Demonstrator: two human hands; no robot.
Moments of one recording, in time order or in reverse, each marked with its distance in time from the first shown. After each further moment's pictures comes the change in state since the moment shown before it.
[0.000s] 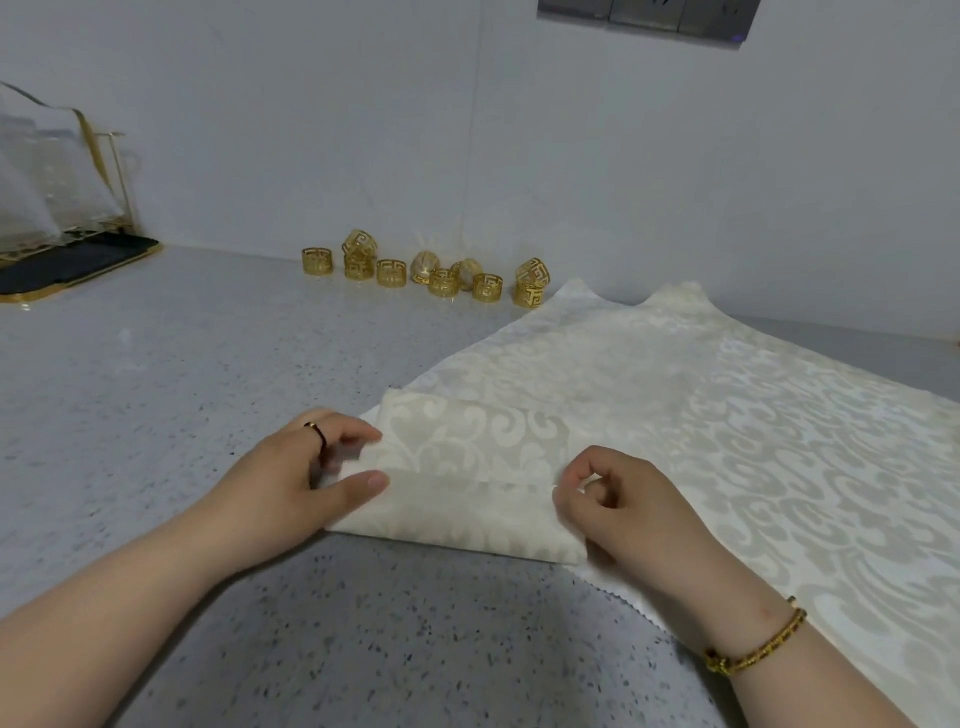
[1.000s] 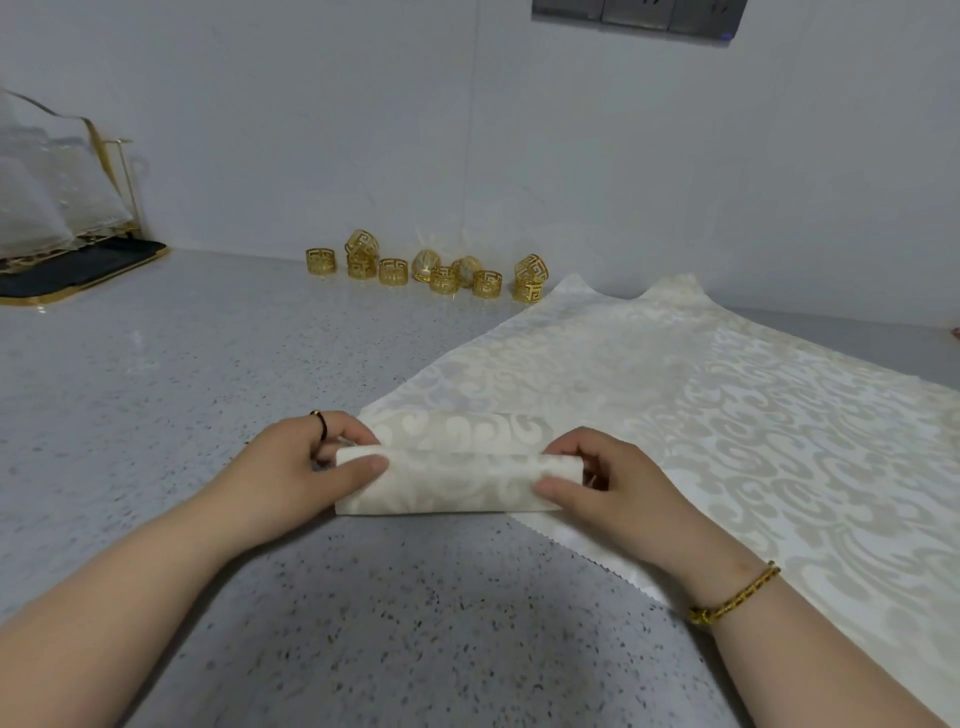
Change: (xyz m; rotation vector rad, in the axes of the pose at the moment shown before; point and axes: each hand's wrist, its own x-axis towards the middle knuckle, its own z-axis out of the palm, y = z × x) left_hand -0.007 0.006 -0.004 -0.091 0.016 -0.097; right_hand -0.001 -0.007 0.000 0.035 -0.071 -0.096
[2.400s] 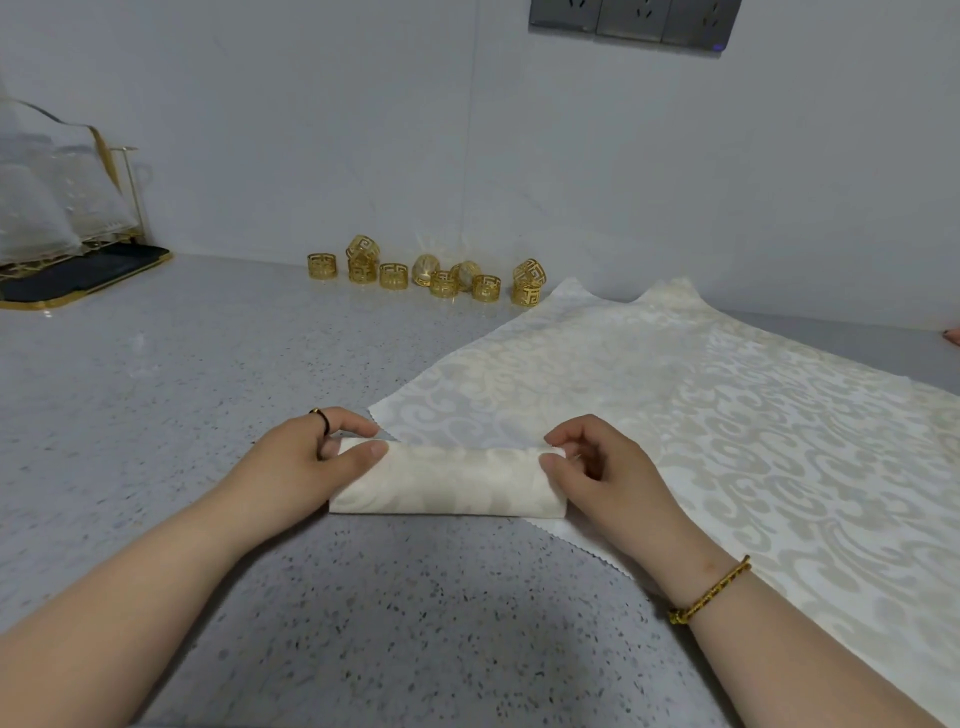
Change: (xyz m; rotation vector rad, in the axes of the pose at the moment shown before) left_hand 0.004 -0.005 0.003 0.012 0.041 -0.086; right_hand 0.002 0.003 0.011 0.071 0.175 0.000
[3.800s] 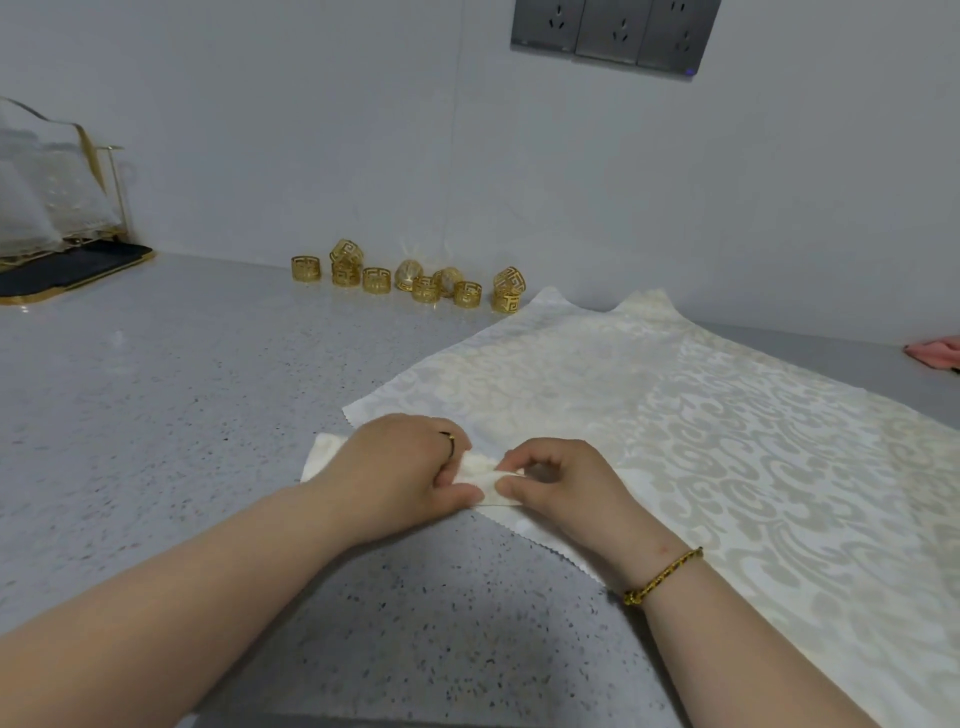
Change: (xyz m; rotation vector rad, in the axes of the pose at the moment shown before) left_hand 0.009 0.058 0.050 0.554 -0.191 0.498; right_hand 0.000 0.000 -0.005 -0.026 -0.133 0.023
